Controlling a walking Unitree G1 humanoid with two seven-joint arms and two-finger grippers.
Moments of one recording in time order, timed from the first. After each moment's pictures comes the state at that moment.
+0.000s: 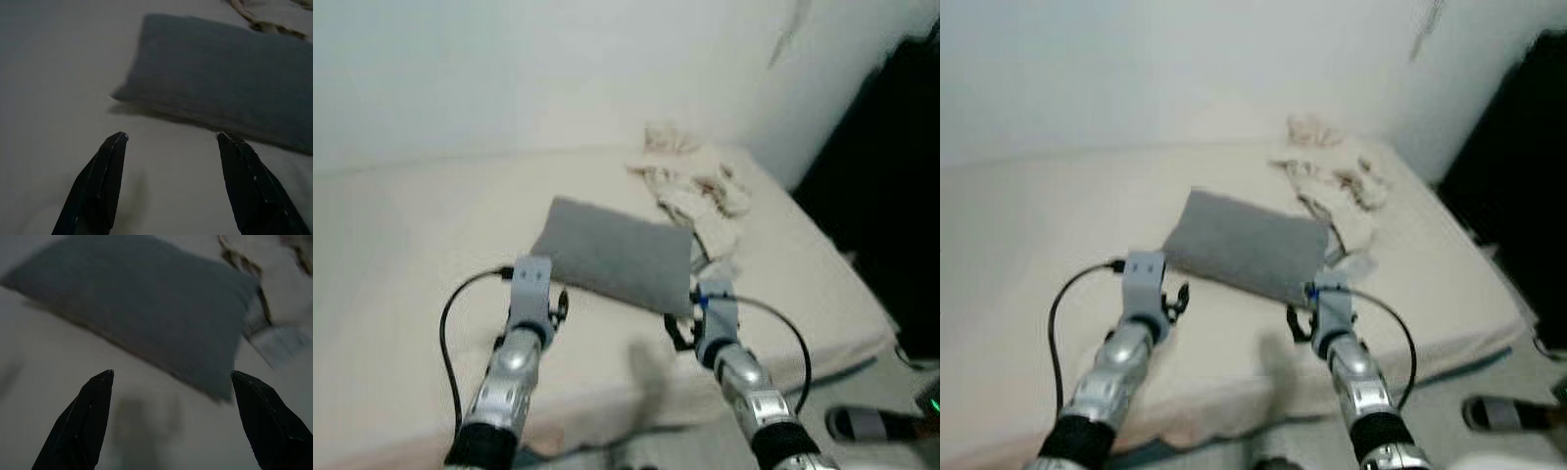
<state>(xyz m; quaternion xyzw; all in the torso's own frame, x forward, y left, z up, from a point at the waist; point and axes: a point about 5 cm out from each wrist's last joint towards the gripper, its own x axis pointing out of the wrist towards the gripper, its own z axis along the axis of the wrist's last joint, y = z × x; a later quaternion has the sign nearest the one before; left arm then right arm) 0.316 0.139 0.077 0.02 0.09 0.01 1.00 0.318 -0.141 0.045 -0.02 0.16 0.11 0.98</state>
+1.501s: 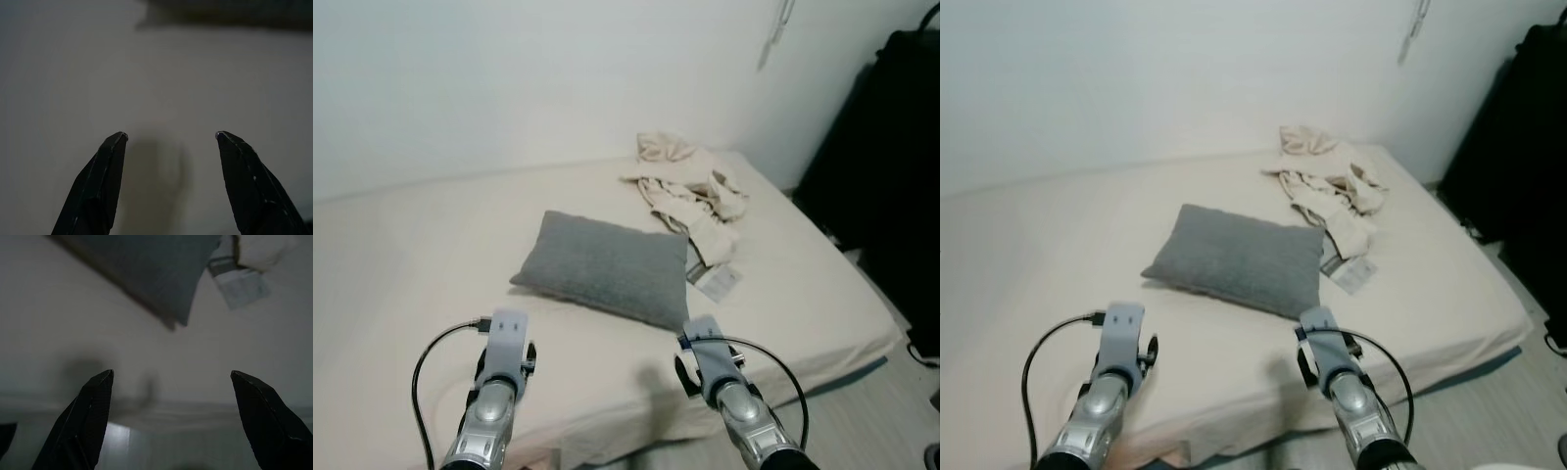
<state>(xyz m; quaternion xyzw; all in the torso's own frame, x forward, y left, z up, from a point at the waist) 0.265 0.177 -0.010 0.10 0.21 0.06 0.97 0.273 -0.161 -0.017 -0.18 0.25 0.07 0.95</state>
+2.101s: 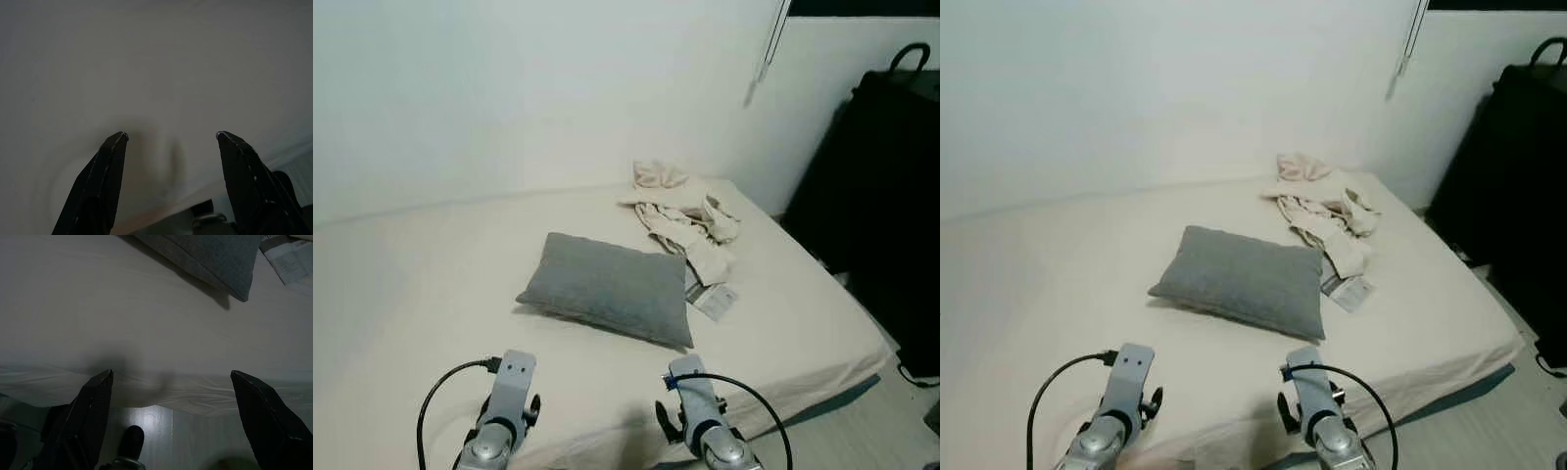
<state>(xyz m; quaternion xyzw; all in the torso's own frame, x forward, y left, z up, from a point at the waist) 0.238 0.171 -0.042 0.10 0.29 -0.01 0.95 0.241 -0.136 -0.047 -0.11 0.31 0.11 0.94</state>
